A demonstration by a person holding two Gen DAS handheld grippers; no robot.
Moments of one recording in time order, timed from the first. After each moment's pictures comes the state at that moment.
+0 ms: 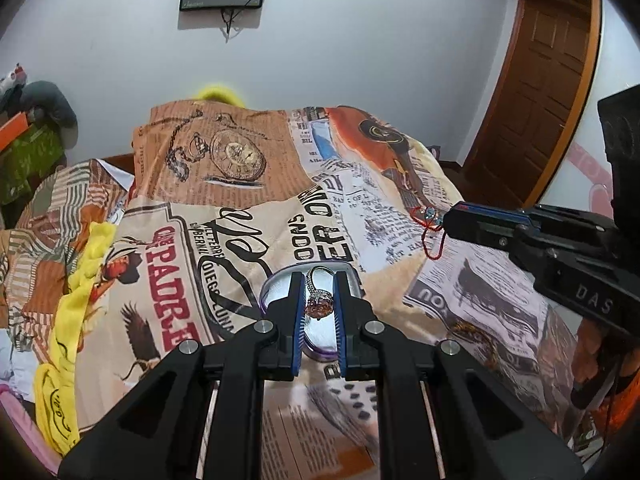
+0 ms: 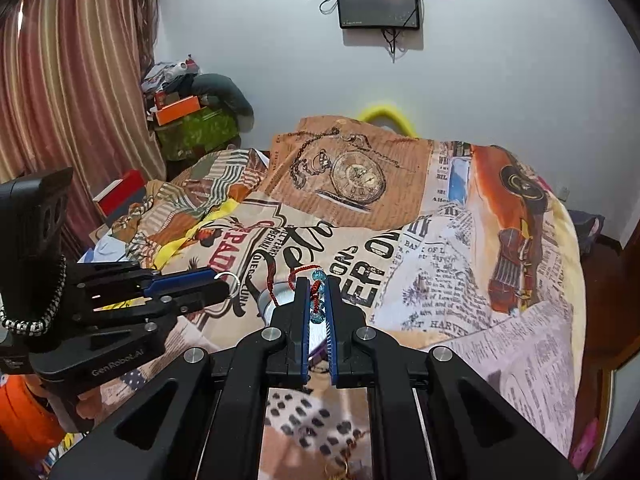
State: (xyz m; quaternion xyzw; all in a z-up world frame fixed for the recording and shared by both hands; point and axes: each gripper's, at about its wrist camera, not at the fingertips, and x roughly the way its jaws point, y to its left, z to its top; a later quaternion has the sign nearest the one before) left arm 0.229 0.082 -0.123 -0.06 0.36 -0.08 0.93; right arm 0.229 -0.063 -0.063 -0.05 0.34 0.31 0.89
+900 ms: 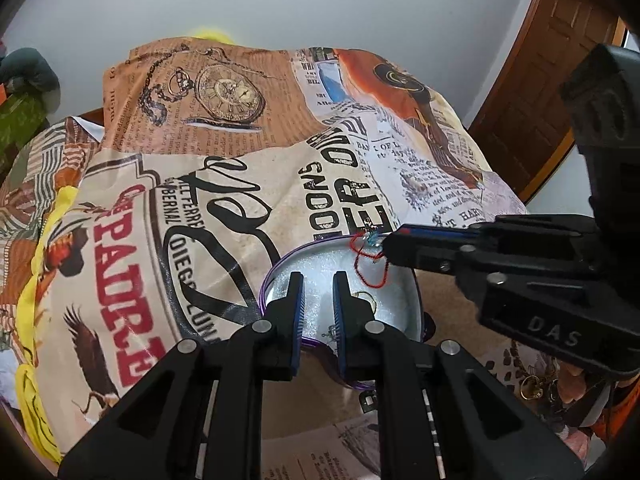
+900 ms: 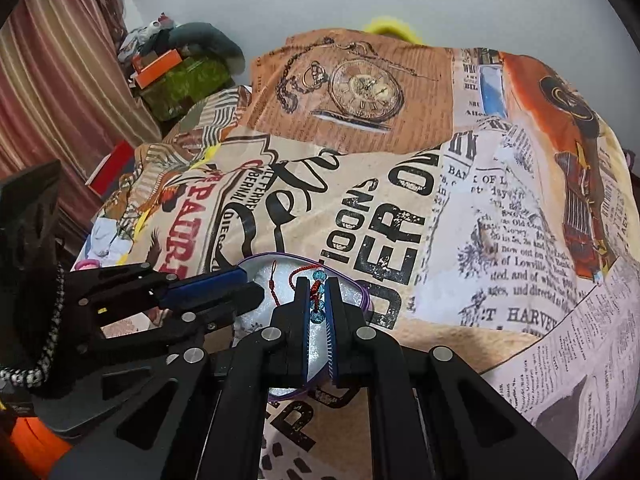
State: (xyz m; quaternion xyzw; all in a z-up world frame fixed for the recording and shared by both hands) left arm 0.296 0.088 -0.191 -0.07 0.44 -0.10 0.89; right arm 0.298 -0.031 -0.139 -0.03 0.47 0.32 0.82
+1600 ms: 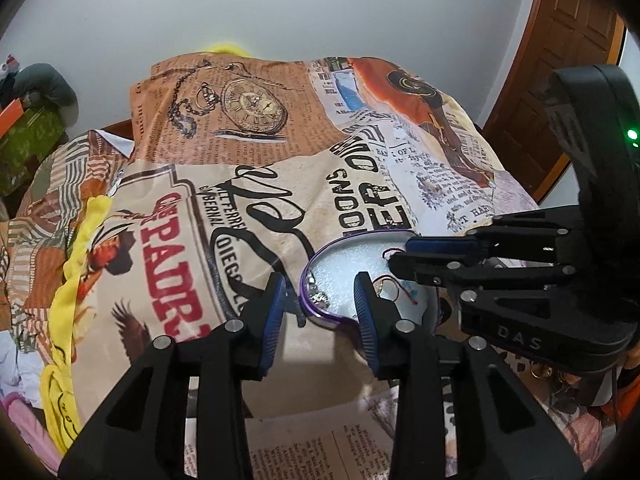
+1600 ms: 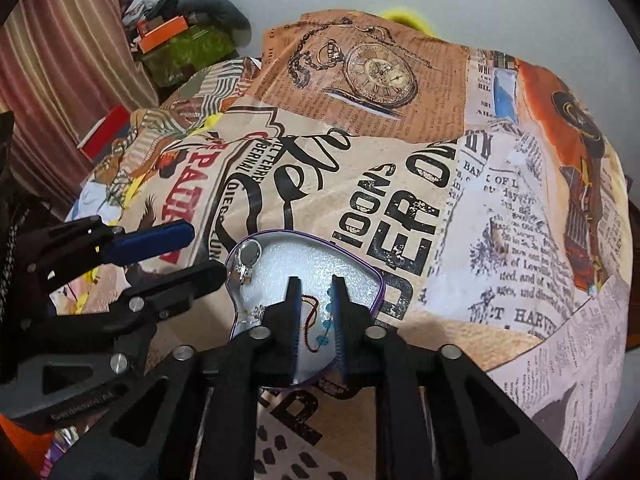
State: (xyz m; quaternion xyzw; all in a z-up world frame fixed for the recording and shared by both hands) left arm 0.276 0.102 -0.175 -0.04 0.43 -0.06 0.90; right arm 0.291 -0.012 -0.142 -0.09 0.48 0.31 0.81
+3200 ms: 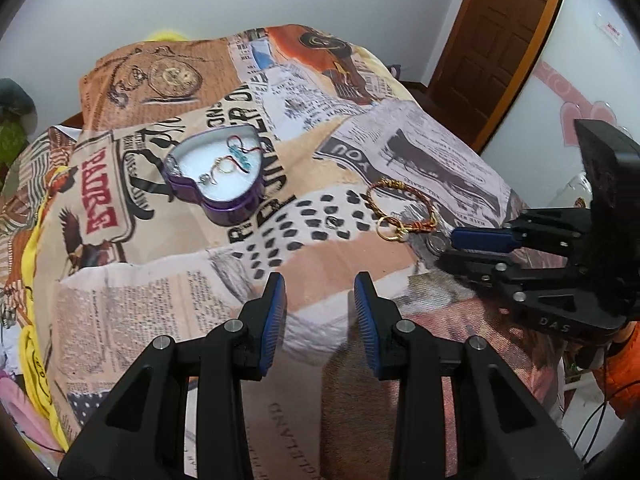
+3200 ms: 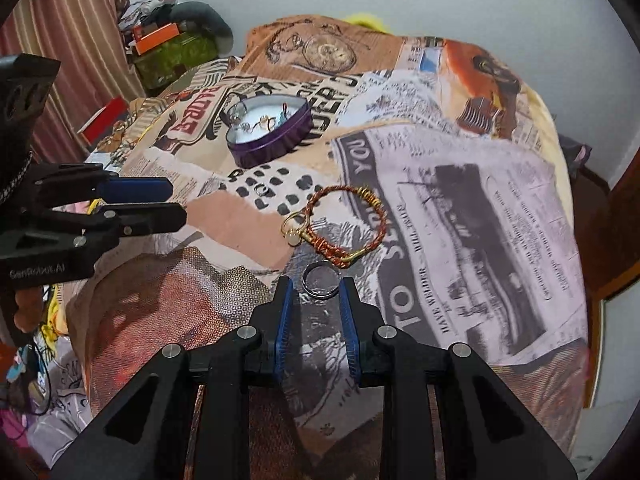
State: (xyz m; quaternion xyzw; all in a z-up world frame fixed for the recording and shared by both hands) left arm 0.158 0.005 -0.170 -0.01 0.47 -0.16 0.87; right arm 0.151 -0.138 -0.153 -0.09 0.46 0.27 0.84
